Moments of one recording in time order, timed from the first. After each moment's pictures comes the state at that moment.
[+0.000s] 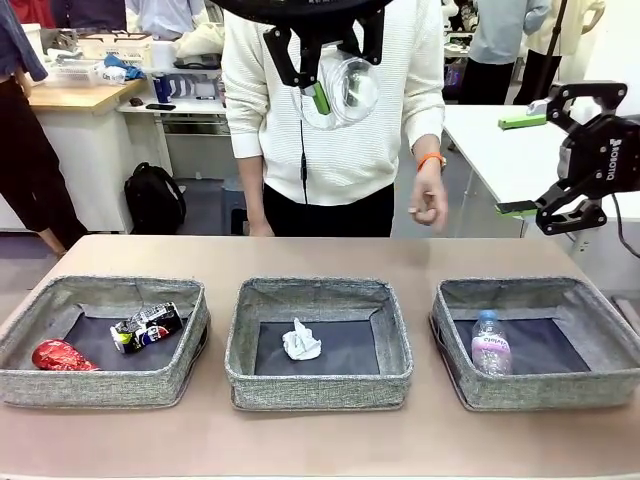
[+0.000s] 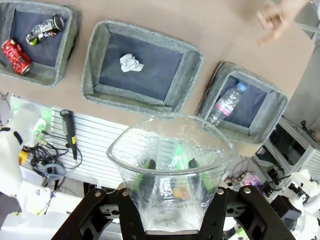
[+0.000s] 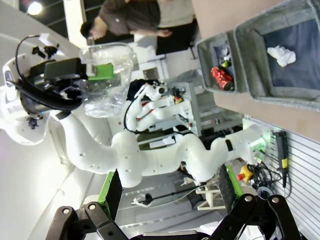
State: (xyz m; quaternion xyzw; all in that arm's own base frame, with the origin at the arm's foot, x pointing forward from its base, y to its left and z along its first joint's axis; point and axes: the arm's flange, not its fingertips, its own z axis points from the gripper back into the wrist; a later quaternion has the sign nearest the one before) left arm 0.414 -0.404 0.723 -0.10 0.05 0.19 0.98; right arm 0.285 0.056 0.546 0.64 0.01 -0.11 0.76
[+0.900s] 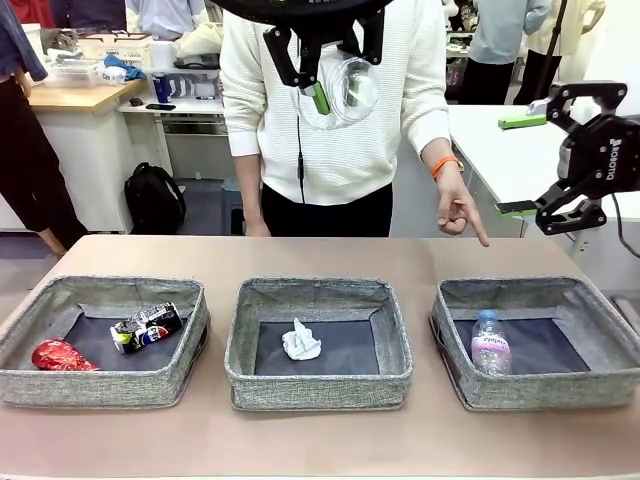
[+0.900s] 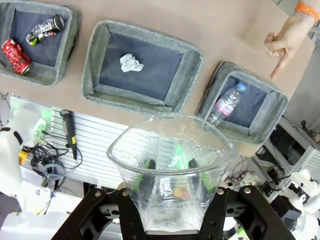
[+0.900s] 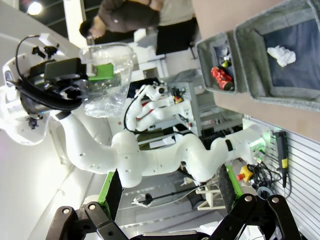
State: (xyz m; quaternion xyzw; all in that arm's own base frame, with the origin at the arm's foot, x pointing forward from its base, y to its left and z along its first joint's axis) left arm 0.414 -0.403 0.723 -0.10 0.05 0.19 0.98; right arm 0.285 0.056 0.546 0.64 0.01 -0.11 0.76
